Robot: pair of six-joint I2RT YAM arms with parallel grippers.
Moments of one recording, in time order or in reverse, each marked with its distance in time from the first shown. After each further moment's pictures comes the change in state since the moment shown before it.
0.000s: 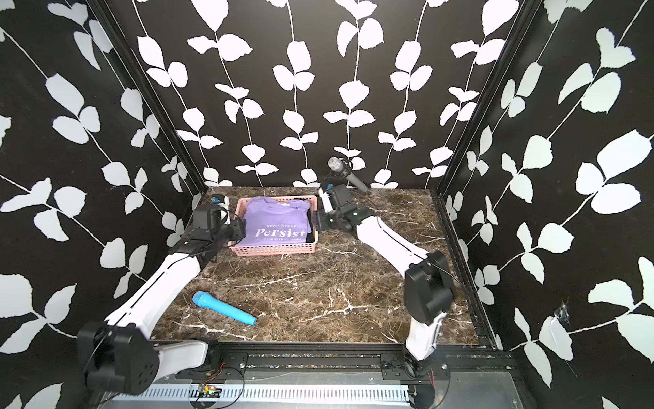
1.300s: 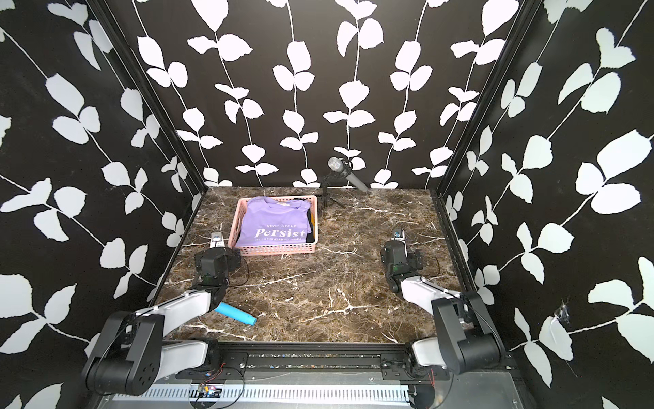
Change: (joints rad) left arm 0.035 0.063 -0.605 0.776 -0.367 0.257; right arm -0.325 -0.333 -0.996 0.721 0.669 -0.289
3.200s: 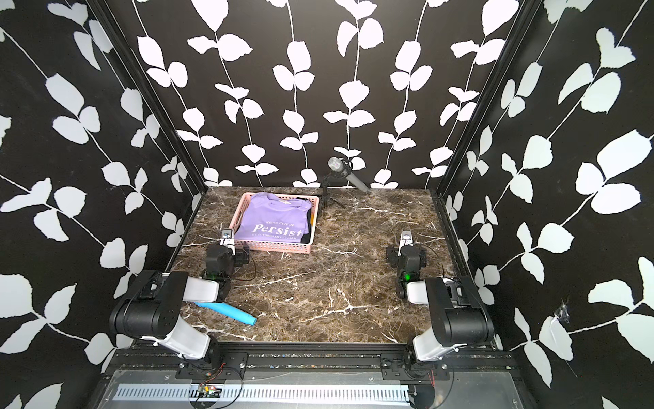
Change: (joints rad) left arm 0.044 0.323 0.020 0.388 0.236 0.063; right arm -0.170 0.138 -0.122 0.489 -0.288 -0.033
